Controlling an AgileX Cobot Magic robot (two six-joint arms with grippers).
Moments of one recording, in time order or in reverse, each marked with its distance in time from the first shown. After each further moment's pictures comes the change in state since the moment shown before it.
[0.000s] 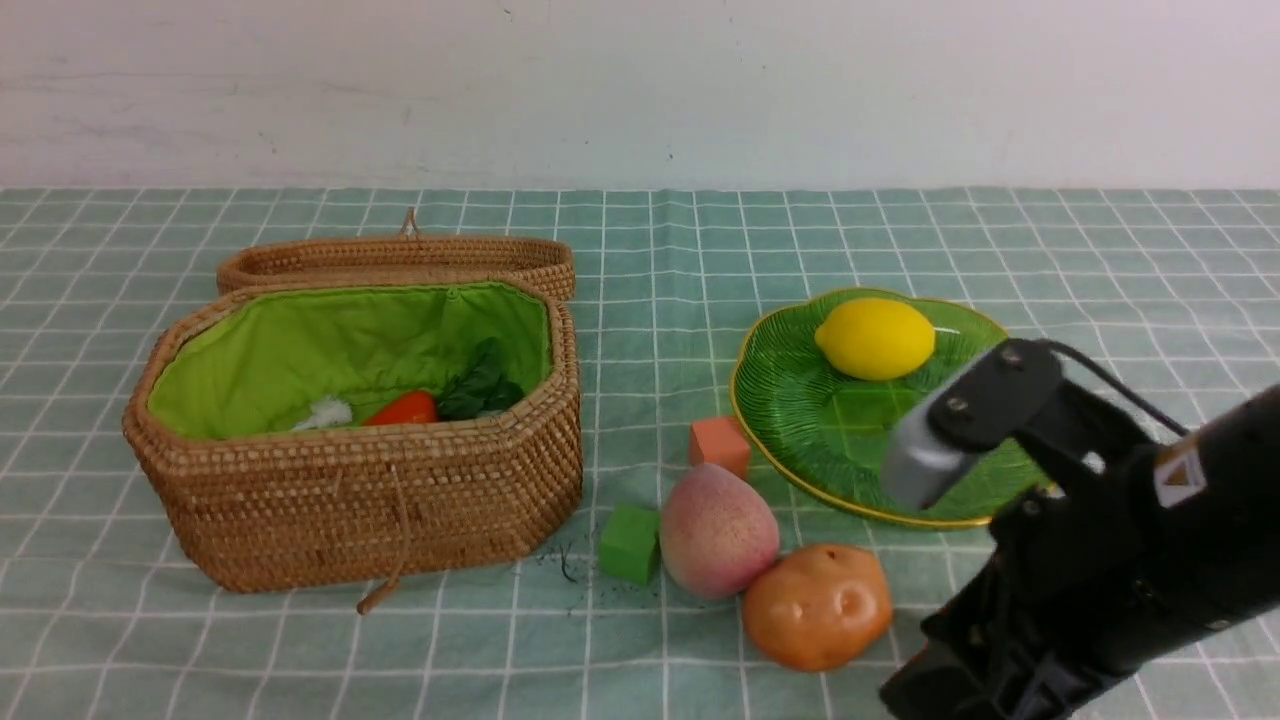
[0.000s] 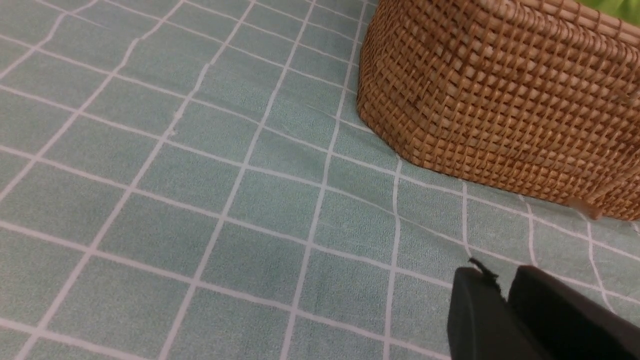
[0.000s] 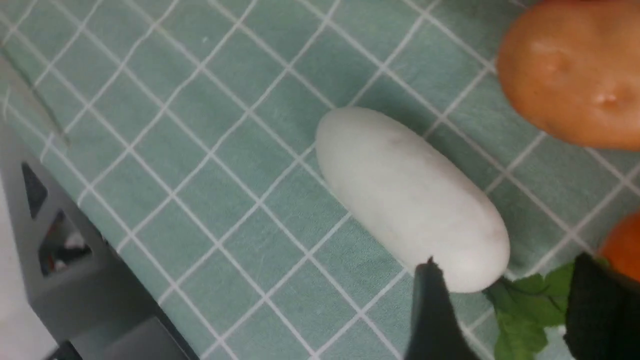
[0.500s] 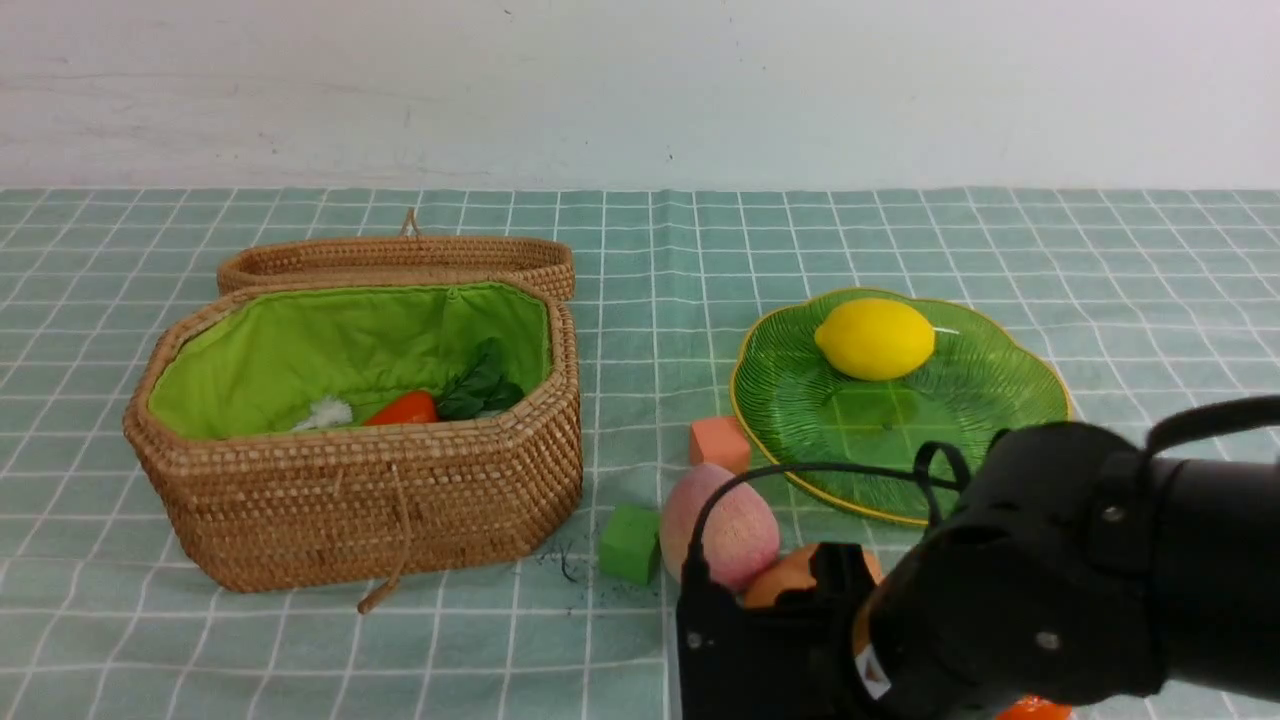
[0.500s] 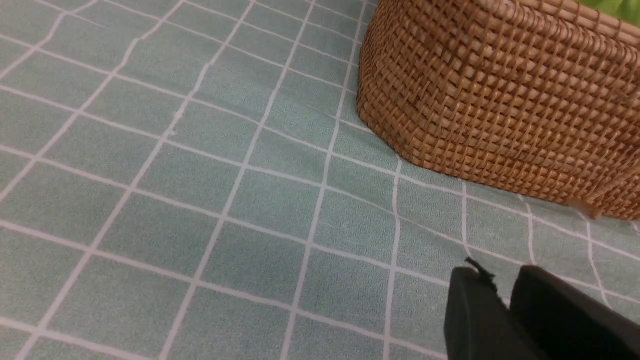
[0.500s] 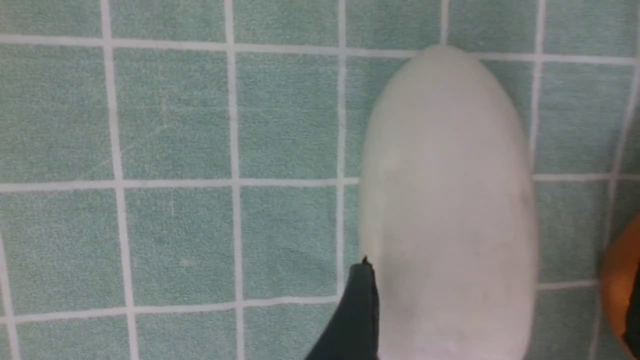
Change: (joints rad) right arm 0.331 0.298 -0.014 -0.426 -0.176 -0.208; left arm 0.000 0.000 0.000 0.000 0.000 0.000
